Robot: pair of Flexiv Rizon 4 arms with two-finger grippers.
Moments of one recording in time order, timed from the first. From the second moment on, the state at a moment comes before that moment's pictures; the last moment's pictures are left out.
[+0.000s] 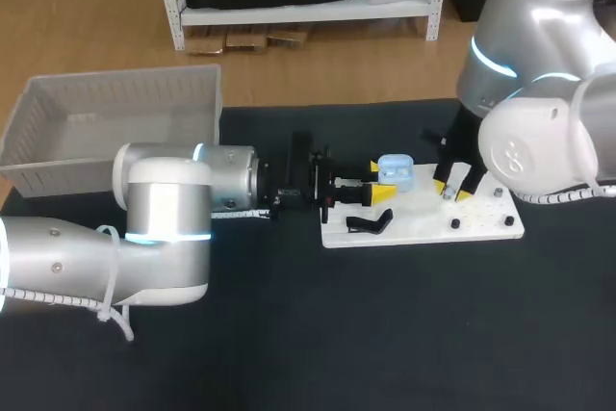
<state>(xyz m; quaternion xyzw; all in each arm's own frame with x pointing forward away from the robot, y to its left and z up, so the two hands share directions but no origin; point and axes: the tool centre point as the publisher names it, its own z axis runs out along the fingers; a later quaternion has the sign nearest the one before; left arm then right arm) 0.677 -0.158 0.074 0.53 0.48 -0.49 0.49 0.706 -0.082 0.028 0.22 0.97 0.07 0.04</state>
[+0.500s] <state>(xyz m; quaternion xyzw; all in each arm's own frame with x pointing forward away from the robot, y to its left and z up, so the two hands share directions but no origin) 0.677 -0.158 0.074 0.53 0.48 -0.49 0.49 0.708 -0.083 0.026 0.22 0.97 0.07 0.04</state>
